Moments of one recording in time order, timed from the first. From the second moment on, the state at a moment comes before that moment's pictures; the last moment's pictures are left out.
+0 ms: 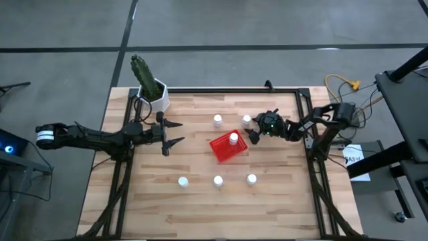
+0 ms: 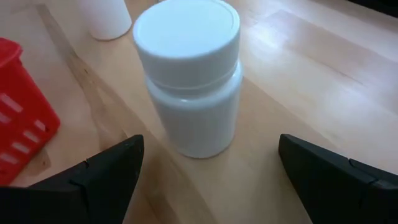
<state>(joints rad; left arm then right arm) 0.20 0.86 0.04 0.88 0.02 0.16 -0.43 1.71 0.27 0.87 0.11 0.22</state>
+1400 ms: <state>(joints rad) 0.20 0.86 0.04 0.88 0.02 0.16 -0.43 1.72 0.28 0.91 0.12 0.18</state>
